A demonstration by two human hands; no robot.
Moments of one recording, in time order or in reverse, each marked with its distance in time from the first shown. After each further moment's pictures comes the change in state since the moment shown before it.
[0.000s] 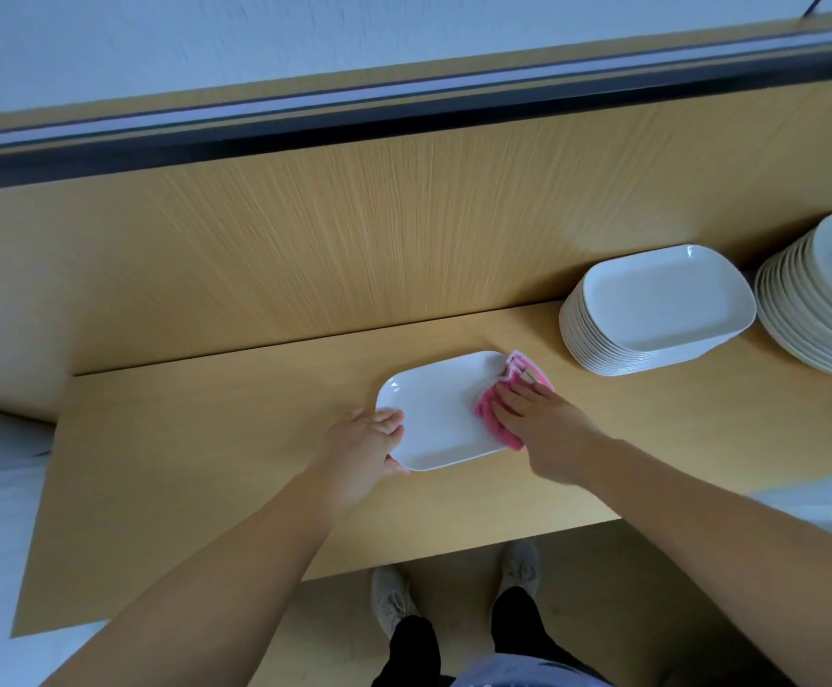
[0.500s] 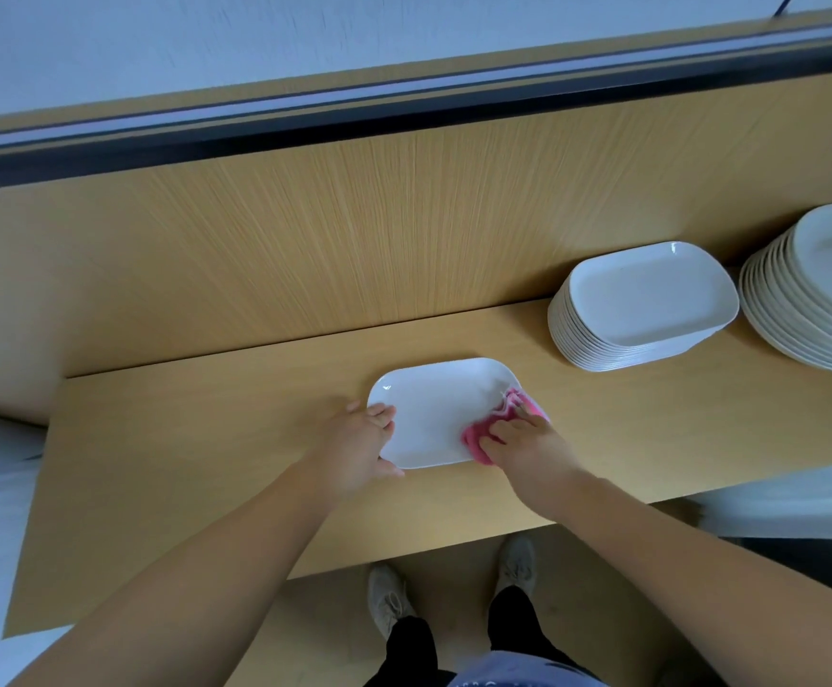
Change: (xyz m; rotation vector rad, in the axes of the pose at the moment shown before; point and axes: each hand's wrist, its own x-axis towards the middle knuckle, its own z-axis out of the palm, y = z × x) left_hand 0.006 0.005 -0.008 0.043 -0.114 -0.030; right_hand -0.019 -0.029 0.022 0.143 0.241 0.019
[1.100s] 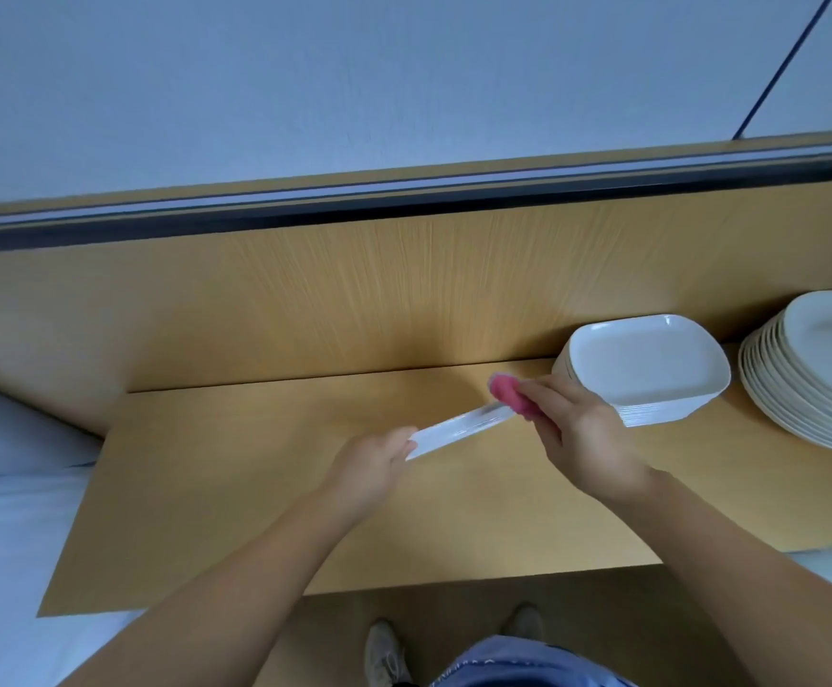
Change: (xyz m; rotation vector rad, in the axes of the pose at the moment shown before) left_hand -0.040 0.034 -0.039 -0.602 0.485 -0.213; right_hand -0.005 0.045 -0.100 0.474 0.611 0.105
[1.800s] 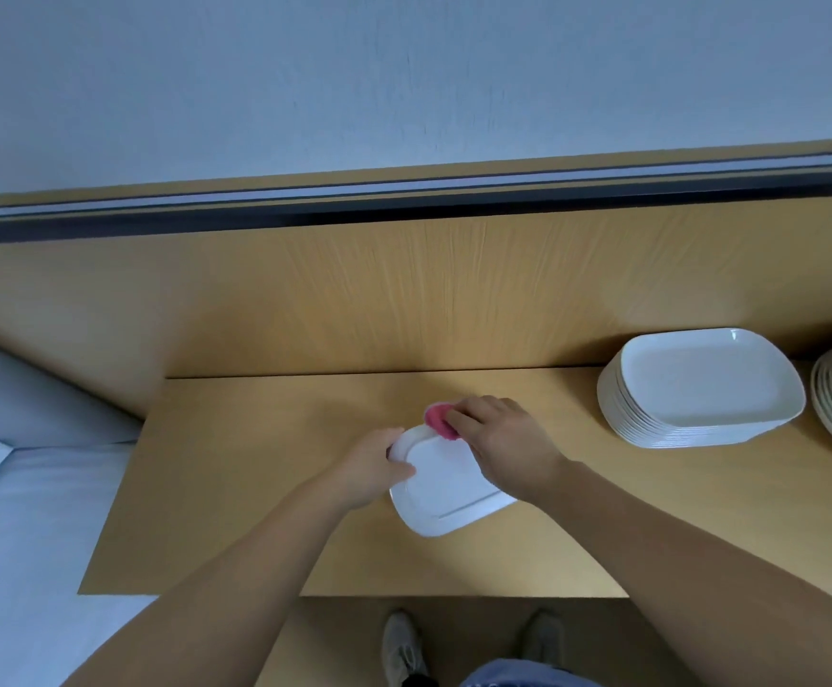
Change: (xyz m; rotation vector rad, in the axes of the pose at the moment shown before) left_hand 0.006 -0.044 -0.019 -0.560 -0.230 -0.313; right_hand 0.042 -0.023 0.106 -0.148 -0.249 -0.298
